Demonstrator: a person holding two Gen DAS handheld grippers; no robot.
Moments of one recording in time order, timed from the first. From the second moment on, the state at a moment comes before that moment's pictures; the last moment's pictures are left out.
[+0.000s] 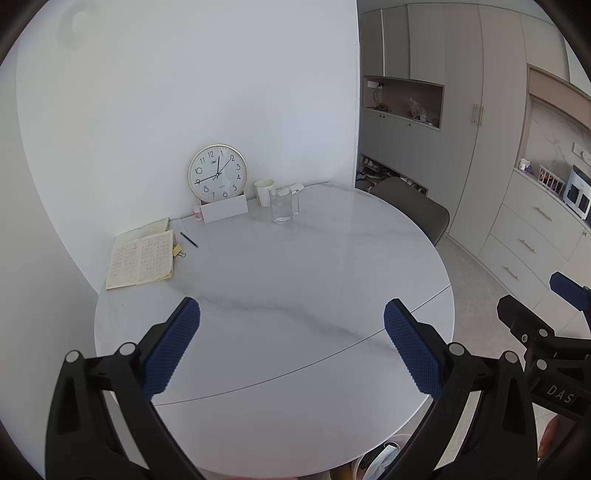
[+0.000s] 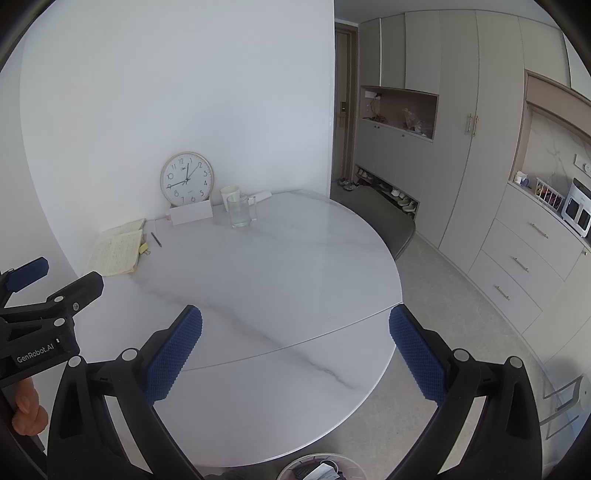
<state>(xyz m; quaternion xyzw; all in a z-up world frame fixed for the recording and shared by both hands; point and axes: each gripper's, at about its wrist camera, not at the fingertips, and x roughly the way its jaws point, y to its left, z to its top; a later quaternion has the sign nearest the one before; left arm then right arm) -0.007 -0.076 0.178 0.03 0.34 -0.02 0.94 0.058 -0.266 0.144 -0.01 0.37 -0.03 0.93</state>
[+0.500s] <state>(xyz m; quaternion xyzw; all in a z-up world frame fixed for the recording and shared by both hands) -0.006 -0.078 0.173 0.03 0.34 -0.02 0.94 0.059 -0.265 0.144 -0.01 0.37 -0.03 0.93</state>
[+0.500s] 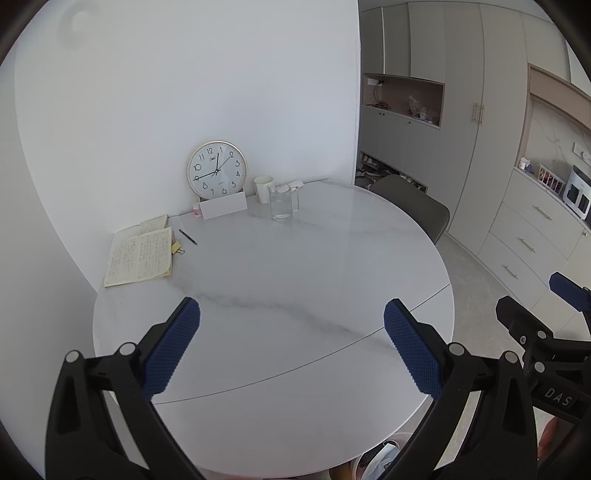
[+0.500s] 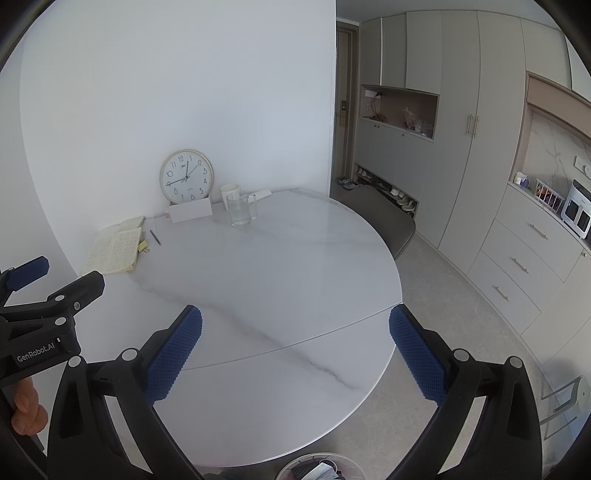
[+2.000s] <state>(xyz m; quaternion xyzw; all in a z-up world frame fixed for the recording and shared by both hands) -0.001 -0.066 0.166 0.02 0.35 -0.01 0.94 0.060 -0.265 0.138 -0.03 0.39 -0.02 0.92</state>
